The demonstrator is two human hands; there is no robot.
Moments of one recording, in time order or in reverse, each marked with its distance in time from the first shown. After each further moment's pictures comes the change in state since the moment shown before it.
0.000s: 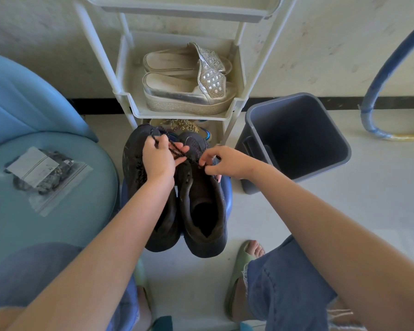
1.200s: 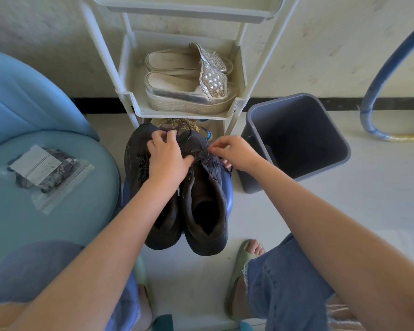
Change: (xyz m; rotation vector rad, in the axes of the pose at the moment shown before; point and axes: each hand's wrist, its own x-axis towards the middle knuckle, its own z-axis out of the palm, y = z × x) left_hand -0.005 0.001 -0.009 1.203 -0.160 0.393; right_hand 0.005 0.005 -0.004 0.127 0.322 0.072
